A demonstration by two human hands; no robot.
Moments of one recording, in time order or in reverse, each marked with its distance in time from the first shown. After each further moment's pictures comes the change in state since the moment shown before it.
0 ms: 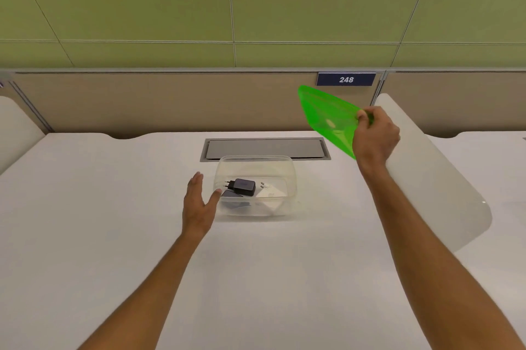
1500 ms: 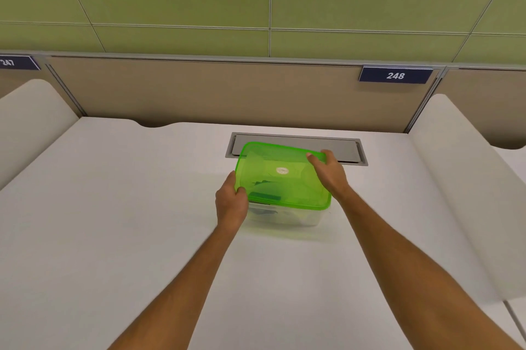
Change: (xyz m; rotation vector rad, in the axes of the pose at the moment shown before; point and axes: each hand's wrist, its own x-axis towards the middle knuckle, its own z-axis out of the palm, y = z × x) left_hand 0.032 0.027 0.018 -0.041 0.100 -0.175; right_hand -0.078 0.029 0.166 0.084 -0.880 0.265
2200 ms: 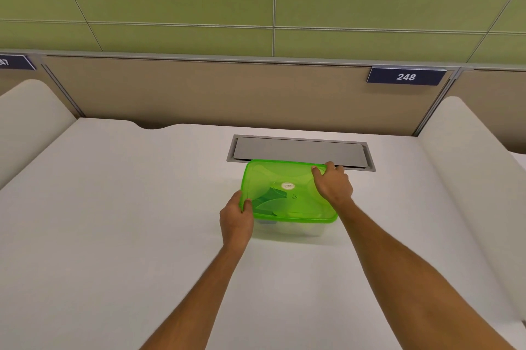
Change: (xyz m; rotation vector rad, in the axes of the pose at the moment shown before) left_hand 0.000 -0.025 0.023 0.061 0.072 -0.064; right_hand 0.023 0.016 0.023 -0.449 0.066 0.017
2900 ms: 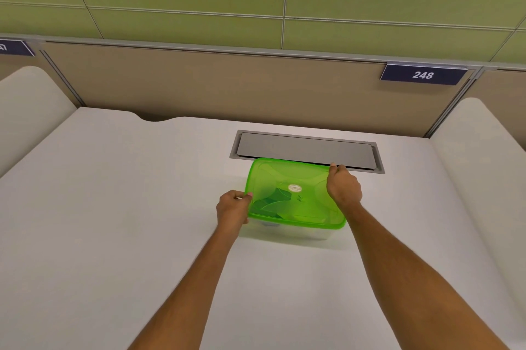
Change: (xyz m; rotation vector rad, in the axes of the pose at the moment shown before) left_hand 0.046 -0.009 0.002 -0.214 -0.165 -0.389; right_hand 0.019 0.006 0.011 0.069 0.048 0.134
